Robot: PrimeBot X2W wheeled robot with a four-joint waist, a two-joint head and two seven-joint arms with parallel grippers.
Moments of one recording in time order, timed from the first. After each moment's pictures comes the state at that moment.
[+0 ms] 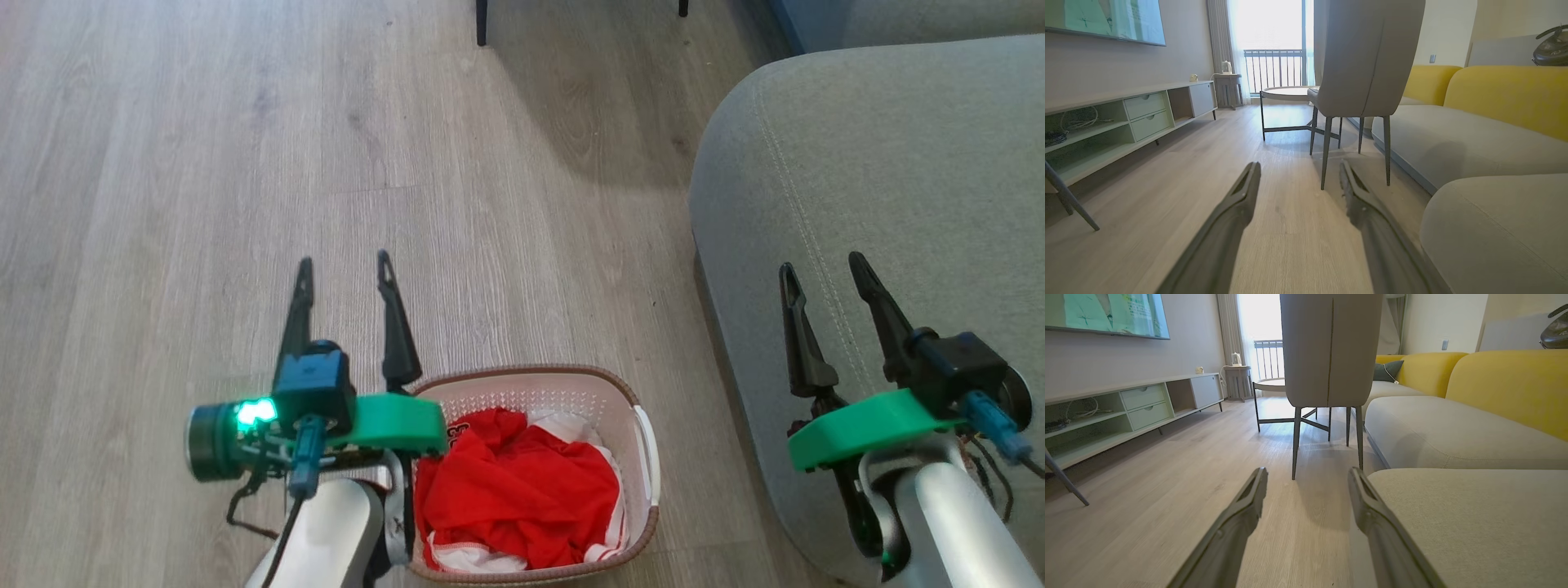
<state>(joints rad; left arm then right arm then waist) -0.18 0.09 -0.48 0.03 -0.20 0.49 -0.23 -0.12 -0.16 0.16 0.05 0.26 0.12 -0.23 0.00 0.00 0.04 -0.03</state>
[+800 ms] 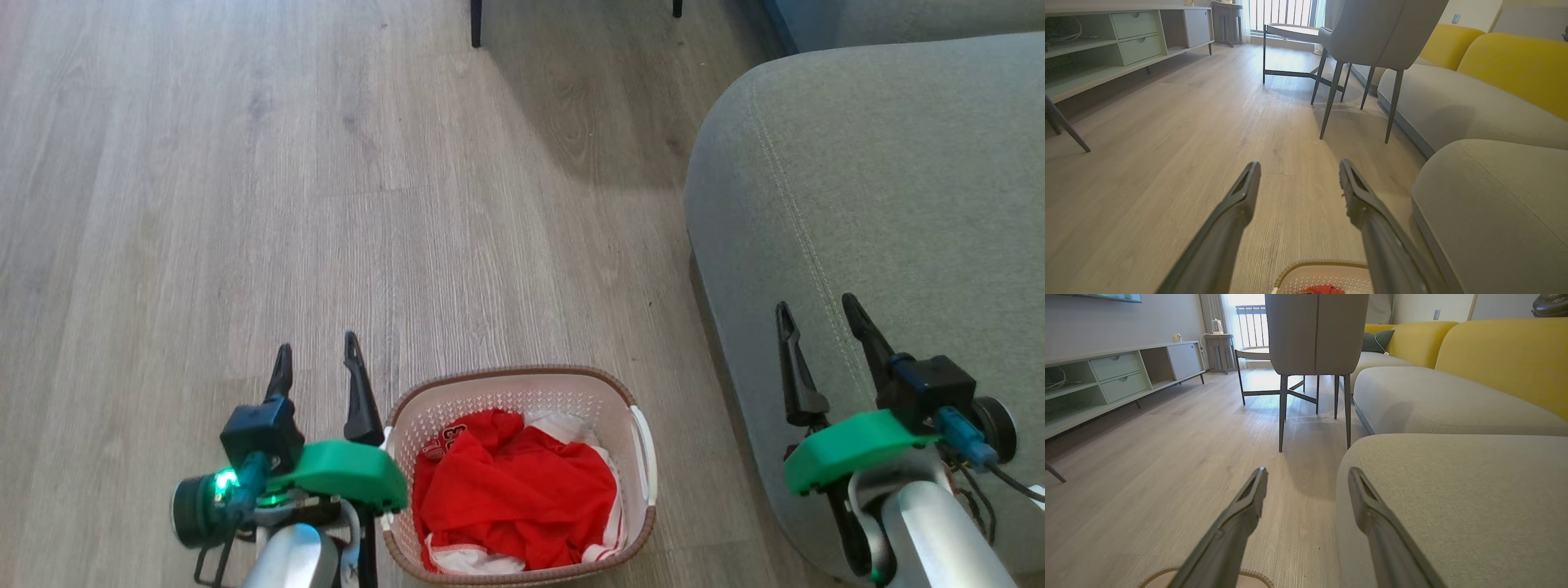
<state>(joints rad) -0.07 0.05 -0.33 0.17 -0.33 0.32 -0.26 -0.12 -0.14 0.14 0.19 0.22 0.12 -0.25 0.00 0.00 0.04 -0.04</state>
